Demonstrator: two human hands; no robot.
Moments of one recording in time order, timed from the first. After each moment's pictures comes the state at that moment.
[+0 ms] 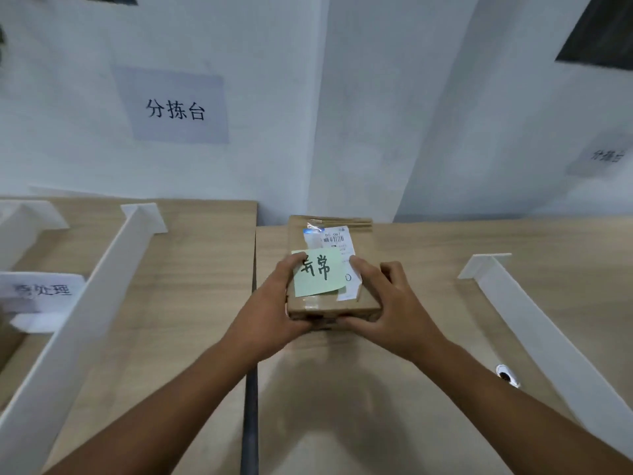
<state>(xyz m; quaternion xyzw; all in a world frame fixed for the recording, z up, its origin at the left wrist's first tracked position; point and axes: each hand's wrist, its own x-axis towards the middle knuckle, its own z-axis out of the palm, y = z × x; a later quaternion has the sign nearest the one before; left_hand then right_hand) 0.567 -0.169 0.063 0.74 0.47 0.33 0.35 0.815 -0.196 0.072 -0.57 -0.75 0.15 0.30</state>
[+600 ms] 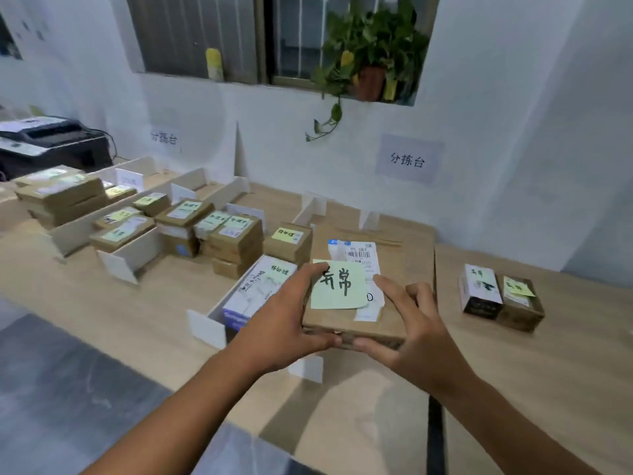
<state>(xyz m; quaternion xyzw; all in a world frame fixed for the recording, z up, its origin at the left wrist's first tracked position) 0.219 -0.658 0.198 0.68 0.59 0.39 0.18 0.461 -0.590 0.192 -0.34 -0.85 0.13 0.37</state>
